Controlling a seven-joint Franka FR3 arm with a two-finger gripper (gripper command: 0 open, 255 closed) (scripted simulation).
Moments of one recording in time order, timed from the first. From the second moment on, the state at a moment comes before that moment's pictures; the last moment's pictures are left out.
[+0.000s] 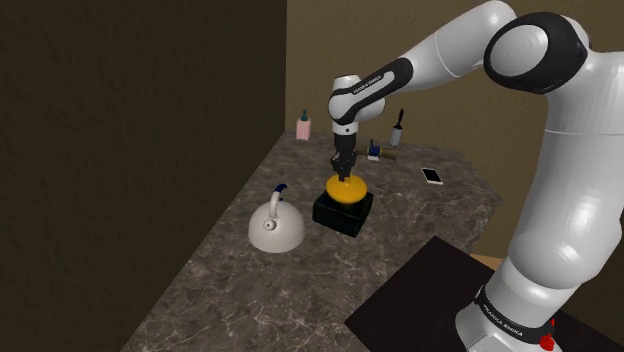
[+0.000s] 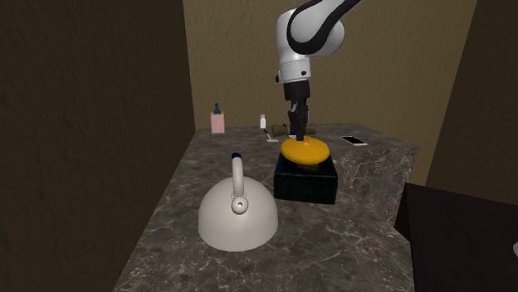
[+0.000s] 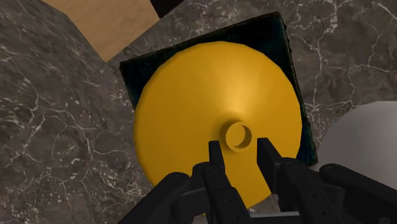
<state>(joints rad) -0.16 0.28 0.06 -1.94 -0.03 2.06 -0.18</state>
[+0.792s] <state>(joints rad) -0.16 0.29 0.06 -1.95 -0.03 2.07 -0.18</state>
